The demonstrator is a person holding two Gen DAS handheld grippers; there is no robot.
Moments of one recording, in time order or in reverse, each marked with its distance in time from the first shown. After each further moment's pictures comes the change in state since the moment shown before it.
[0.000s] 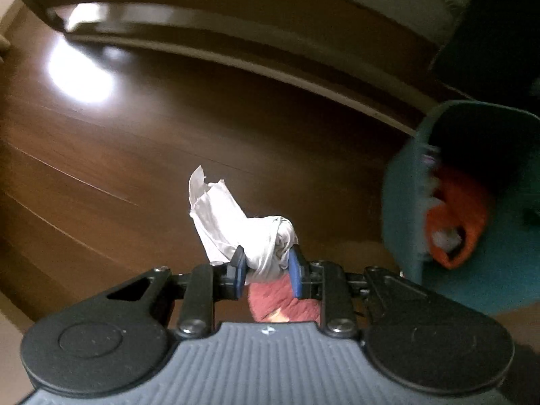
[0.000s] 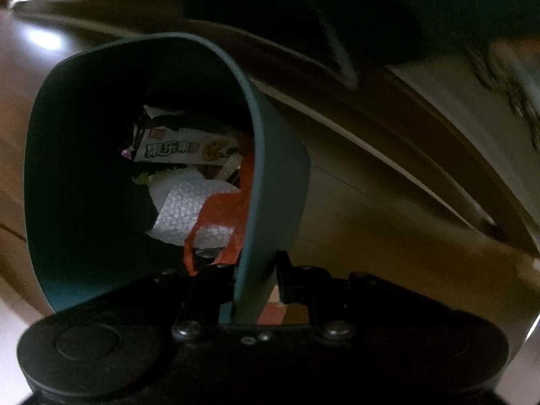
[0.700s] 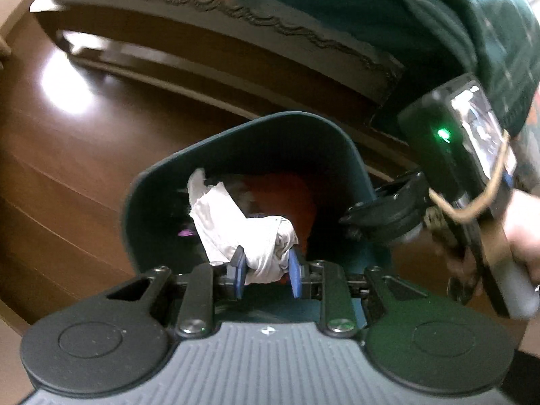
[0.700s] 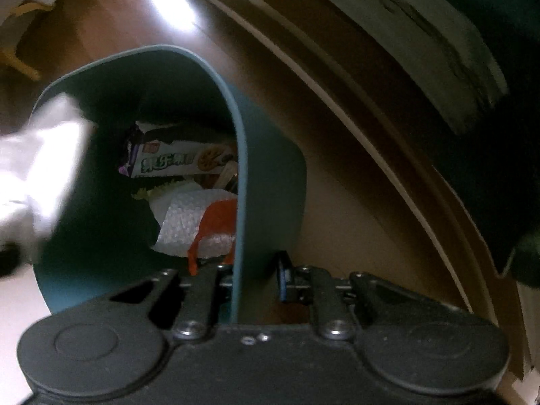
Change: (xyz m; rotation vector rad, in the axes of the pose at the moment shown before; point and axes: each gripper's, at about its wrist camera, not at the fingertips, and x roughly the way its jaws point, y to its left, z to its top) left arm -0.111 0.026 0.006 -0.060 -0.073 -0.144; right arm -0.059 0.187 -0.003 -0.387 -0.105 0.090
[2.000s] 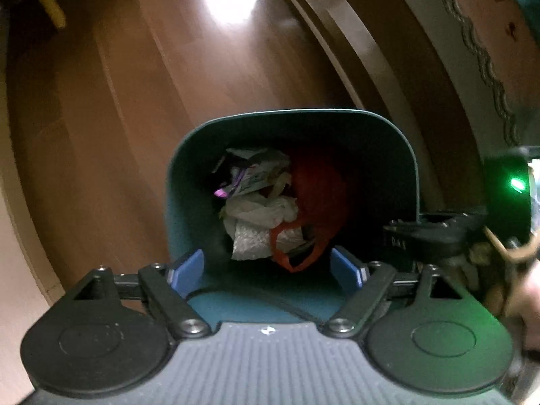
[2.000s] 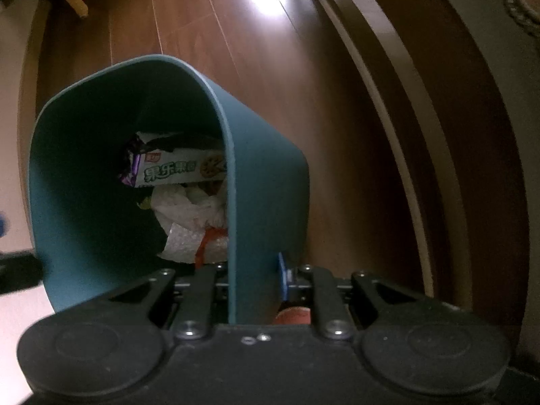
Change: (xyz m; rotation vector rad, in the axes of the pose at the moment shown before) left arm 0.071 0.165 -0.056 -0.736 -0.043 0.080; right arm 0.039 0.025 0.034 -0.356 0.034 0.016
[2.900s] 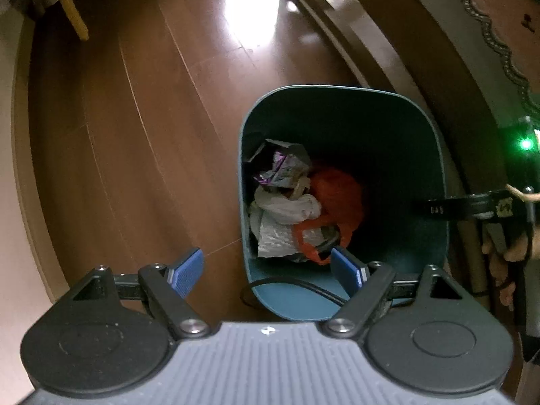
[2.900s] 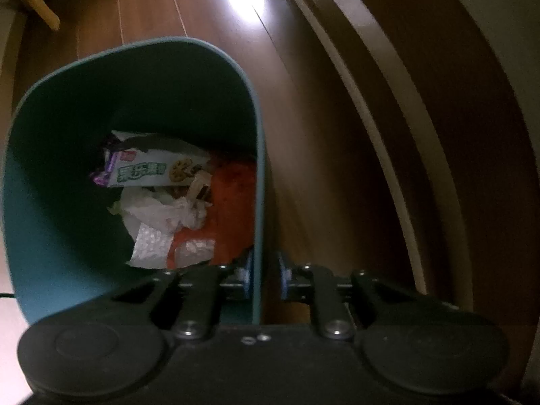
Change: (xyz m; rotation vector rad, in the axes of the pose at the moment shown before) left arm -0.005 -0.006 -0.077 0.016 -0.097 0.081; right arm -0.084 -0.011 -0.078 0.048 -0.056 -0.050
